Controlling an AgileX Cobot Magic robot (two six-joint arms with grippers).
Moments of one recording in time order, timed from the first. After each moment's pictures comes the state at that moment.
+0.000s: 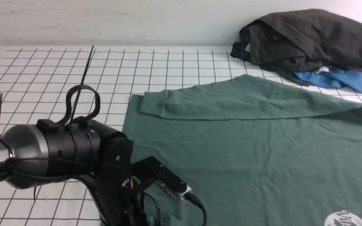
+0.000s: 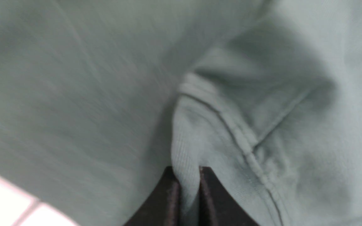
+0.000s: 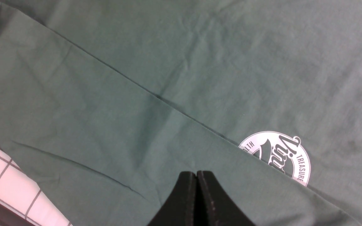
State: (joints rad) right arm 0.29 0.89 -0.88 0.18 1.24 -0.26; left arm -0.63 1.65 -0.91 -0.15 0.86 0.21
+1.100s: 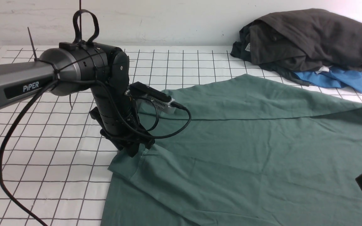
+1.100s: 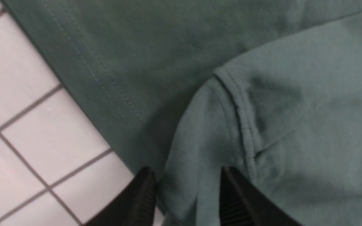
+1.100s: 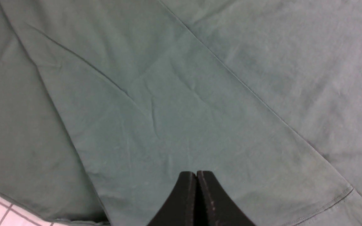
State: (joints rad) right arm 0.29 0.98 -0.89 0.12 1.16 -0.24; left arm -0.37 2.00 -1.50 -0.07 1.01 0.21
